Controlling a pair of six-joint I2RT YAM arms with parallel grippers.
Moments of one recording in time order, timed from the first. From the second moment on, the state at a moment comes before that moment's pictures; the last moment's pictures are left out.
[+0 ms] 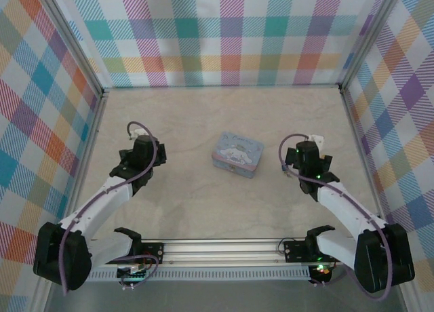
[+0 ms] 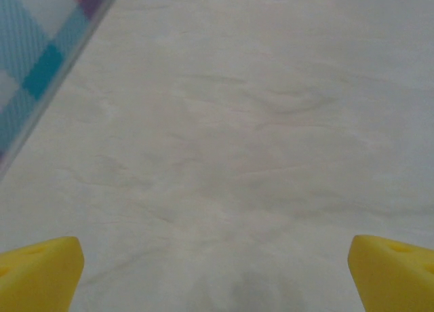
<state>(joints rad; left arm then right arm) -0.29 1.12 0.66 -0.27 -0.54 -0.29 0.26 1.07 0.48 -0.08 0.52 0.25</state>
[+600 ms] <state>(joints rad) -0.18 1.47 0.43 0.54 -0.50 -0.16 0.10 1.42 0.37 0.64 0.39 0.11</state>
